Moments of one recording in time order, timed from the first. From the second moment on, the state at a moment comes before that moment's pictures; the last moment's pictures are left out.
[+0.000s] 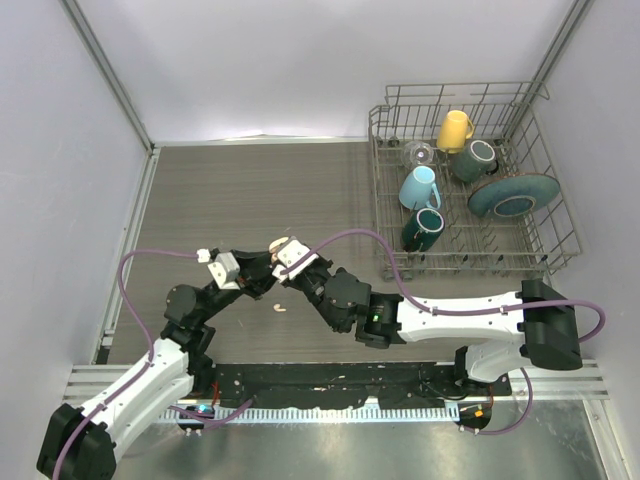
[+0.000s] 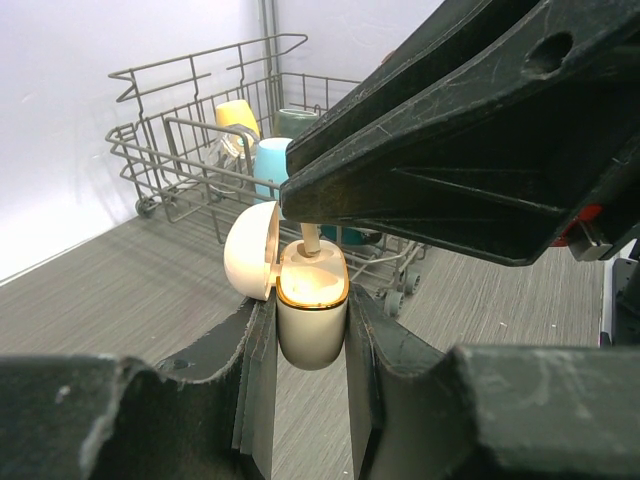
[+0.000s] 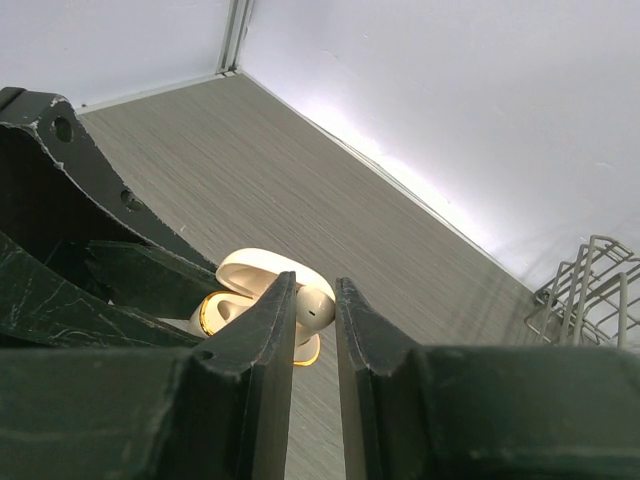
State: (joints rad) left arm -0.49 0.63 0.16 0.83 0.49 -0.13; right arm 1.37 1.41 0.95 0.56 0.75 -0.42
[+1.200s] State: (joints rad) left arm -0.49 0.59 0.13 0.85 0.40 -0.18; right arm 1.39 1.42 0.98 0.50 0.72 -0.31
